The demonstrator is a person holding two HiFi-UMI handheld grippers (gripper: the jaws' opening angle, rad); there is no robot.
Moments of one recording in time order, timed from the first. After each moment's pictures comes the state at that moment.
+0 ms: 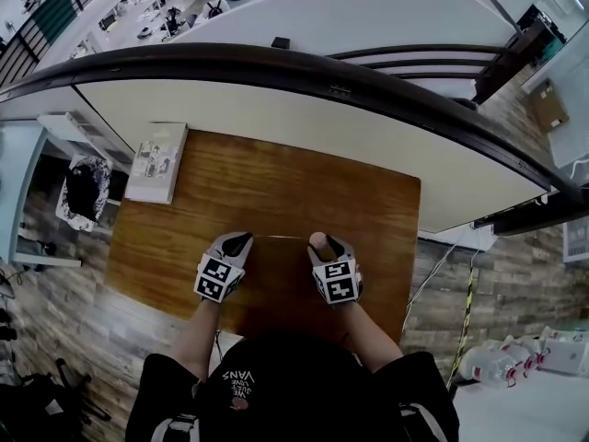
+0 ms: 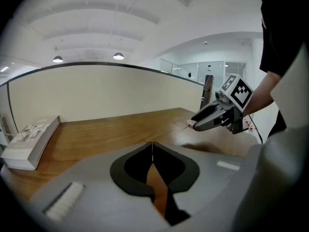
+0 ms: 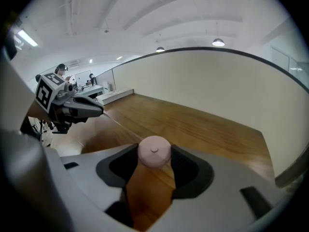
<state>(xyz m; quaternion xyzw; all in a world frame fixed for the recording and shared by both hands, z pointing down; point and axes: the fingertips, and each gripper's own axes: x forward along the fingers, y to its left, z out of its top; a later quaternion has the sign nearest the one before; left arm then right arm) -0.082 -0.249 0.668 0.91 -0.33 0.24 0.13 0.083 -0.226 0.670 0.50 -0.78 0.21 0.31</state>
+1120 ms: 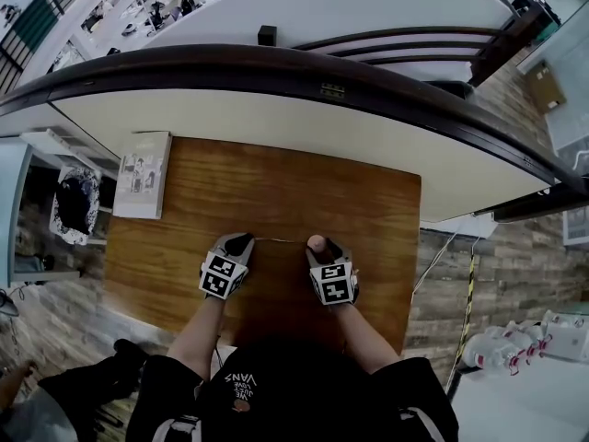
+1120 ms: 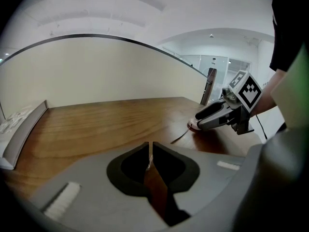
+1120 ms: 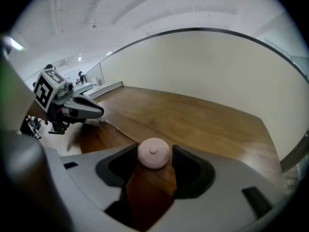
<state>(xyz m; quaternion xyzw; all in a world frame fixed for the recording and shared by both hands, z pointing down) -0.062 -0.285 0.722 0.89 -0.30 0.29 0.18 0.101 -0.248 0.717 0.53 -0.75 0.24 0.32</state>
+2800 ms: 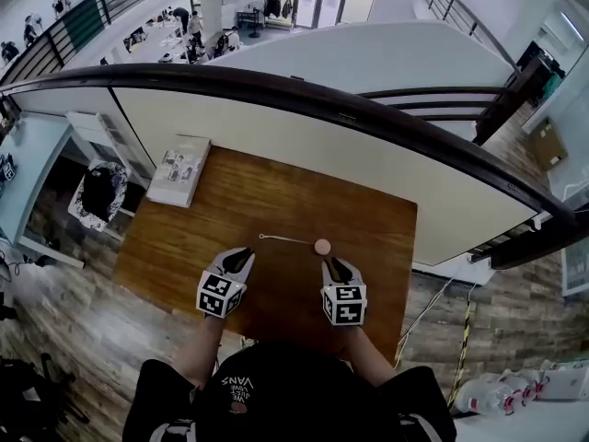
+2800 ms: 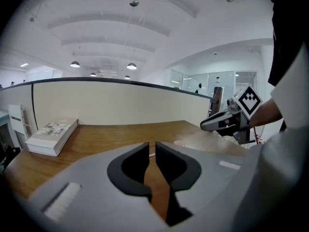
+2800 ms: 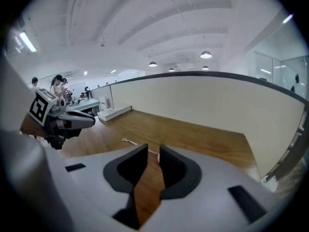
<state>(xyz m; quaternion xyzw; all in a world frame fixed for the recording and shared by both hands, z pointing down) -0.102 -0.204 0.608 0.89 -0.40 0.17 0.13 0.093 -0.183 0.607 0.55 -0.78 0.18 0.24</state>
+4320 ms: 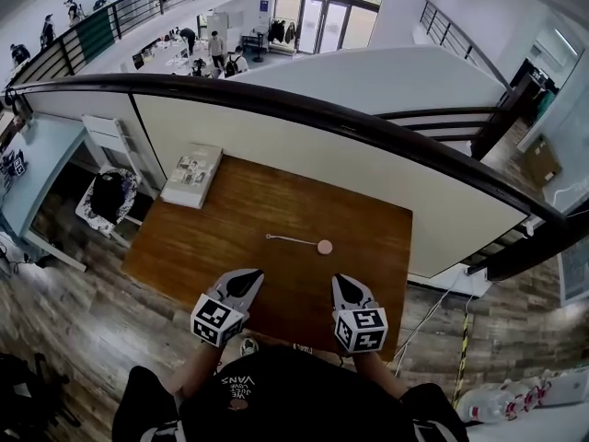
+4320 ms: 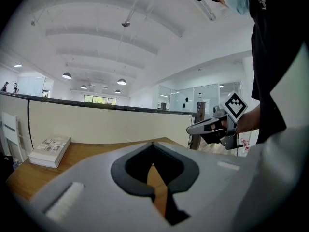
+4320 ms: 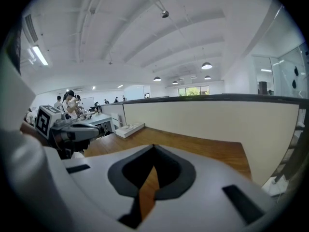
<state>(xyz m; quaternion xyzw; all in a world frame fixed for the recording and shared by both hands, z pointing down) -0.096 -0.098 0.514 0.93 -0.36 0.09 0.08 0.072 -0.096 0.504 0.54 -0.81 0.15 0.15</state>
